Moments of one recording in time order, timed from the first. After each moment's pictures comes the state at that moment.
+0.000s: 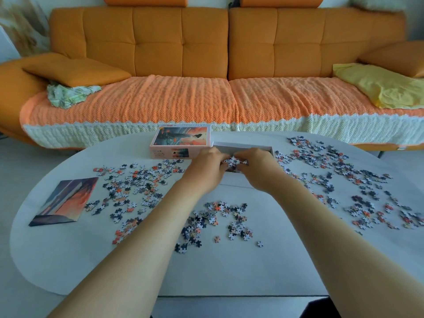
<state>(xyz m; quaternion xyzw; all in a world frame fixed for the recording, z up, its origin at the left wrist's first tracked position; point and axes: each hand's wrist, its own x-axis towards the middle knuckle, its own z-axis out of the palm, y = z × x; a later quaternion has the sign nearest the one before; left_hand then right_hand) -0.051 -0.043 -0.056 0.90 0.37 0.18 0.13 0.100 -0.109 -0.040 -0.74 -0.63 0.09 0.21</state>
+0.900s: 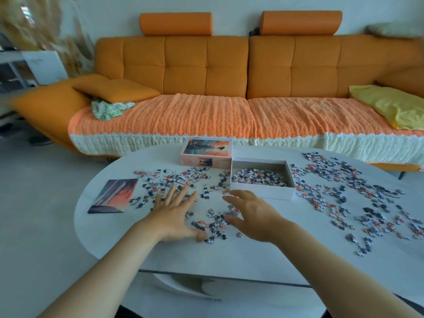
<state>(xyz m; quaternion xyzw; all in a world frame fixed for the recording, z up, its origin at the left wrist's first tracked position) -0.215 -0.097 -0.074 0.86 0.48 -0.12 0.13 0.021 -0.177 -0.066 -0.64 -0.76 0.09 0.09</state>
